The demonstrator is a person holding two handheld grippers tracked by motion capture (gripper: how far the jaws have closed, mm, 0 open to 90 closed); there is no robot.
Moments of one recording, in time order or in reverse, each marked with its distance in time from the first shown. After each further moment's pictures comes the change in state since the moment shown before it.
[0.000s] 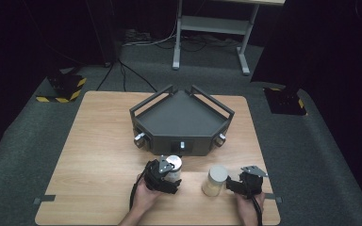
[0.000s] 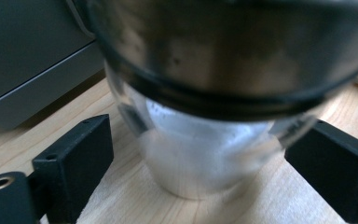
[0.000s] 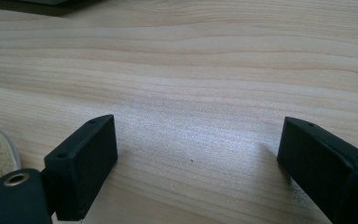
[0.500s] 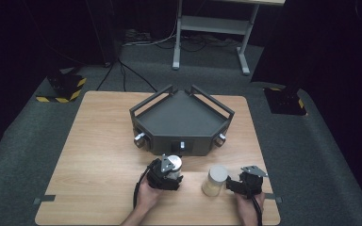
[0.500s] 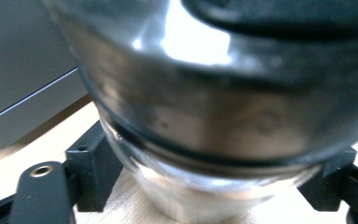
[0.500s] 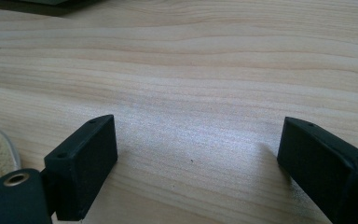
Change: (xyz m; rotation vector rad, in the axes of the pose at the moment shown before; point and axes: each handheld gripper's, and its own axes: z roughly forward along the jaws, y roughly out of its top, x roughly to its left) left arm -0.004 0.000 0.006 -0.029 0.015 -0.003; right arm 0.000 0.000 0.000 0.000 0.000 0.000
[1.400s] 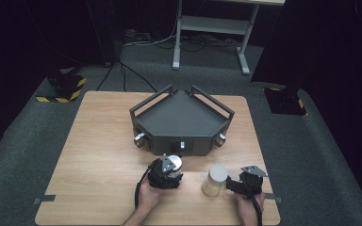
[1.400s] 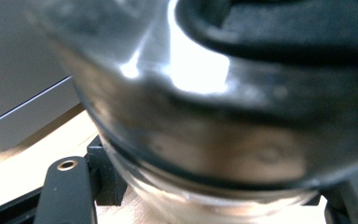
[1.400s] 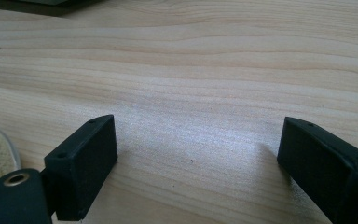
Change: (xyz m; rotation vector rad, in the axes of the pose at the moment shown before) left arm -0.005 0.000 0.002 -0.005 0.021 -0.008; right arm 0.000 0.000 0.000 0.000 0.000 0.000
